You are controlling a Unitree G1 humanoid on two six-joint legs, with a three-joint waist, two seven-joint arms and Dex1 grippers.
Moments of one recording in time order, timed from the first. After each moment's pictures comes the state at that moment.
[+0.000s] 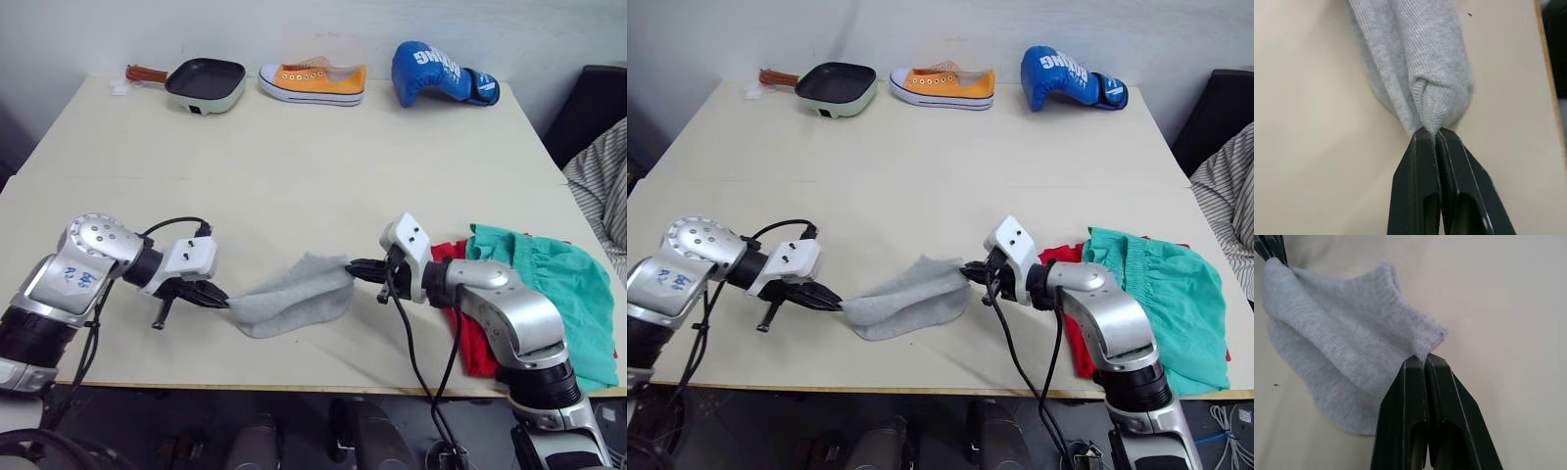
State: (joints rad) left arm -0.64 0.98 -0.30 0.10 -0.19 0.29 -1.46; right arm -0.40 -0.47 0.09 -0.37 0.28 0.86 0.79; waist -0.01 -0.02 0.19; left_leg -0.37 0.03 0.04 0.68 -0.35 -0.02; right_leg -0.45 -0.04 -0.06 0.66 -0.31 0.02
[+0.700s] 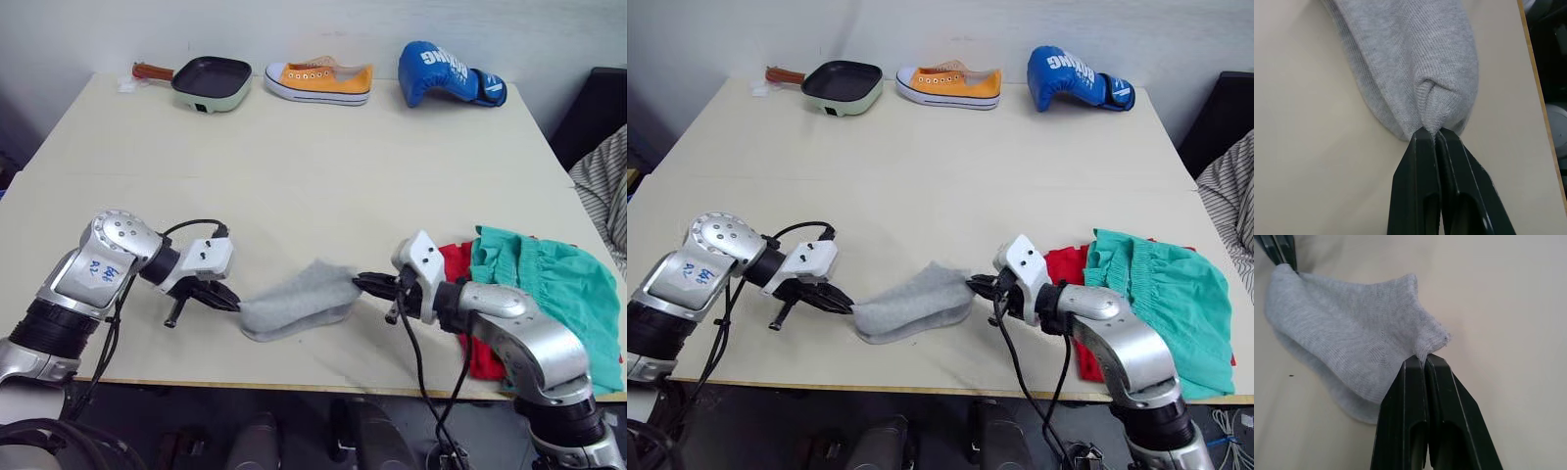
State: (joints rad) left arm -0.64 0.96 -0.29 0.05 -0.16 0.35 -1.50; right arm -0.27 -0.55 0.04 -0.55 0.41 0.85 0.73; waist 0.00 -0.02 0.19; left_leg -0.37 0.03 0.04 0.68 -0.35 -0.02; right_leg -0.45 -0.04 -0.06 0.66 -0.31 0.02
